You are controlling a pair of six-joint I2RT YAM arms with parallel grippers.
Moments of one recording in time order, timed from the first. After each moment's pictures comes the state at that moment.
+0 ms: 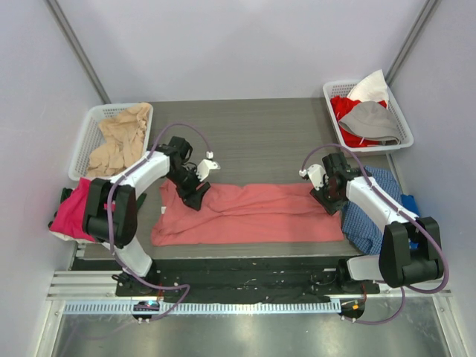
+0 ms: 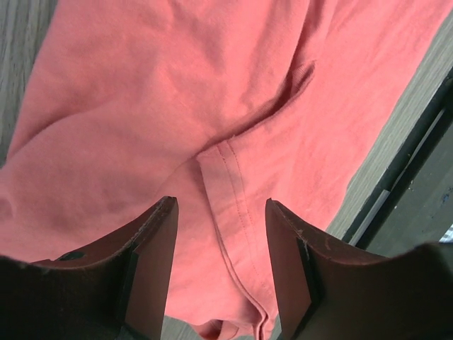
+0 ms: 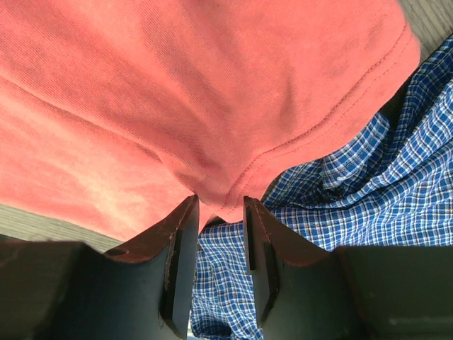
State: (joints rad) left arm -0.29 1.68 1.16 -0.94 0.52 0.74; right arm 0.17 1.33 0.82 -0.79 0.04 -0.55
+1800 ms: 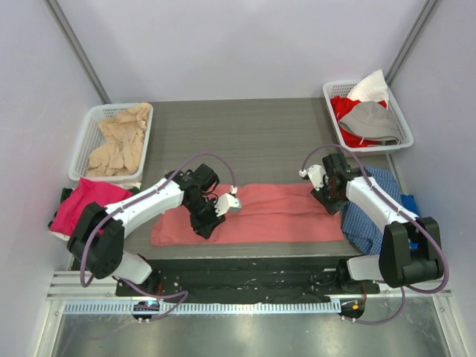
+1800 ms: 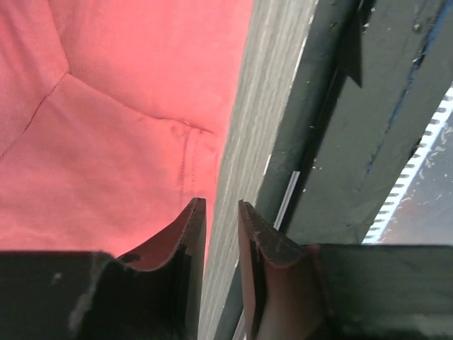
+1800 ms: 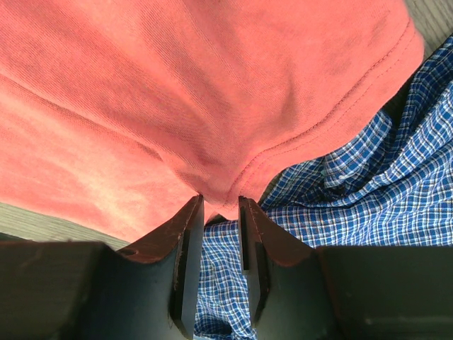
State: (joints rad) left arm -0.65 1.47 0.97 -0.95 0.46 0.59; right arm 0.17 1.33 0.82 -0.79 0.04 -0.55
